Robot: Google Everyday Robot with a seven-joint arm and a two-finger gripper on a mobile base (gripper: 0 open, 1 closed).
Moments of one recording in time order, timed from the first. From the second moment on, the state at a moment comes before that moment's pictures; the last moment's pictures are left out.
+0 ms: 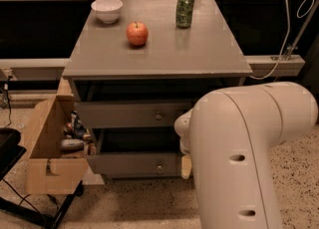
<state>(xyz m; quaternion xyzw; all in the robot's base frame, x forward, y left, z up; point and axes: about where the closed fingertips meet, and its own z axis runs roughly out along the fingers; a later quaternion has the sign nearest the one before) 0.610 -0.132 0.406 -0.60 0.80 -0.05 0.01</state>
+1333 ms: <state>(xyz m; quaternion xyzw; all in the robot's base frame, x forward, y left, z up) 0.538 -0.139 0.385 -0.55 0.83 0.04 -0.02</state>
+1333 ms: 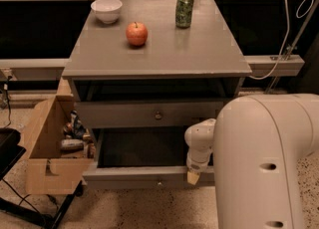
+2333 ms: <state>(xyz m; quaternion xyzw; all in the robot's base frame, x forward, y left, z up) 0.517 -0.134 0.396 -0.55 0.83 0.04 -0.03</state>
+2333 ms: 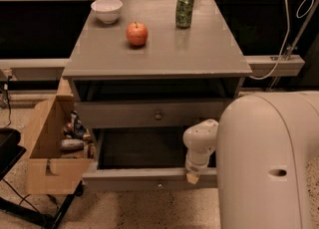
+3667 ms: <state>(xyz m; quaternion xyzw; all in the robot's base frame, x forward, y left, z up) 0.491 -0.137 0.384 -0.55 0.83 0.06 -0.04</state>
